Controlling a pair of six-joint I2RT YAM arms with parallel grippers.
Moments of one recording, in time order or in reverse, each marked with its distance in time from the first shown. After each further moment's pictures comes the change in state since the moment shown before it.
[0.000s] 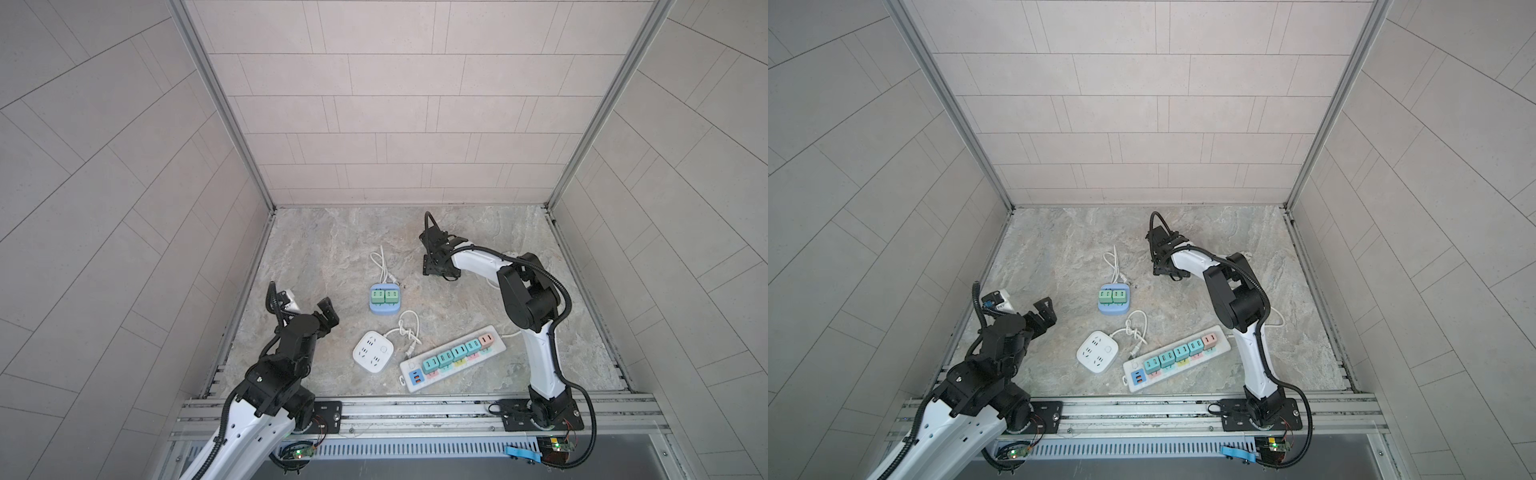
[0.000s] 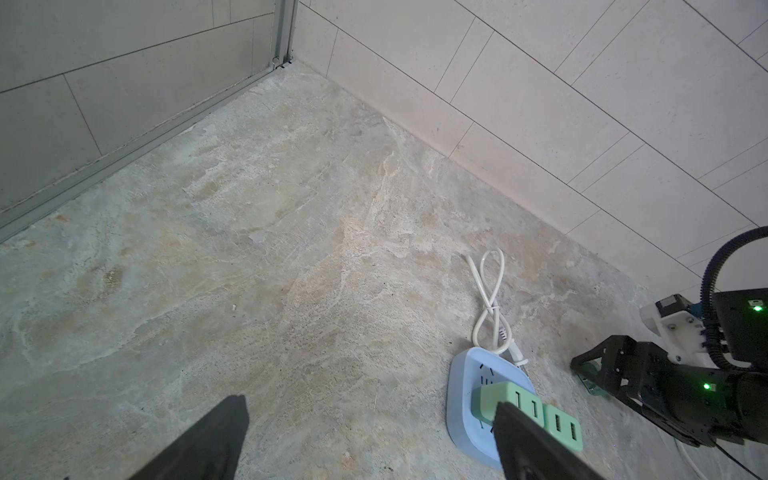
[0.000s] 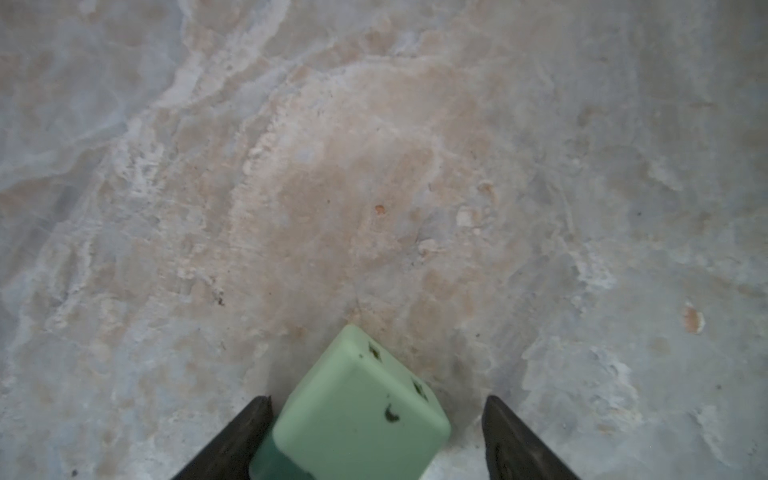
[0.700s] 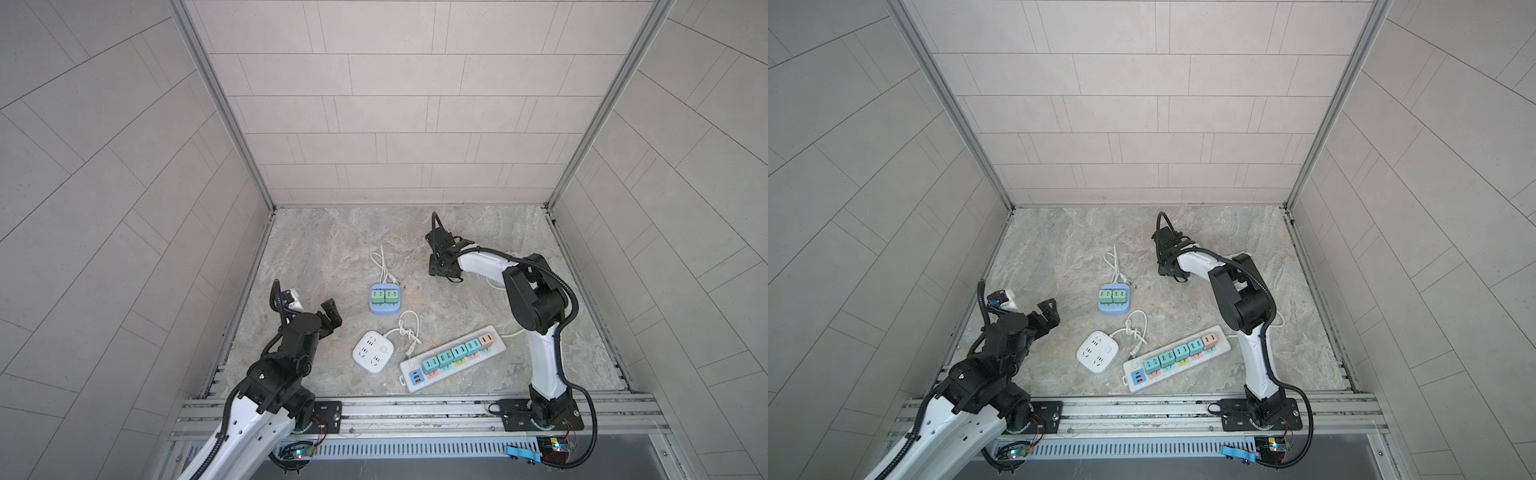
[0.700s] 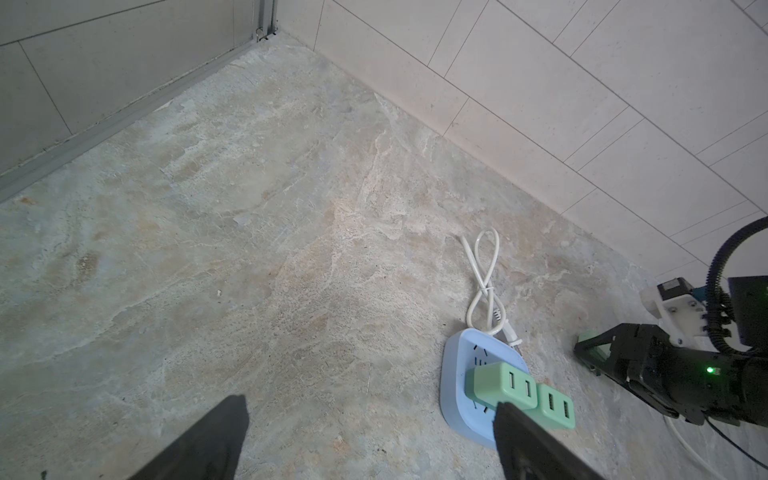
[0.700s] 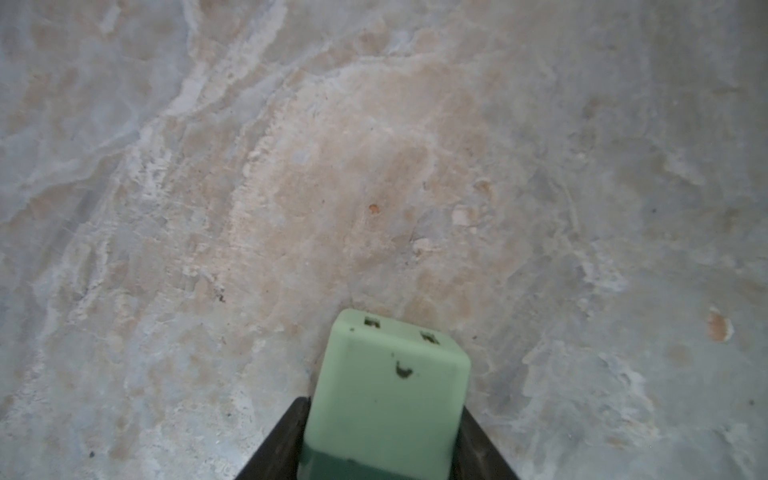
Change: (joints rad) left arm -0.002 0.047 0.001 0.000 0.053 -0.006; right arm -0.027 -0.040 -0.078 0.097 -0.068 -0.008
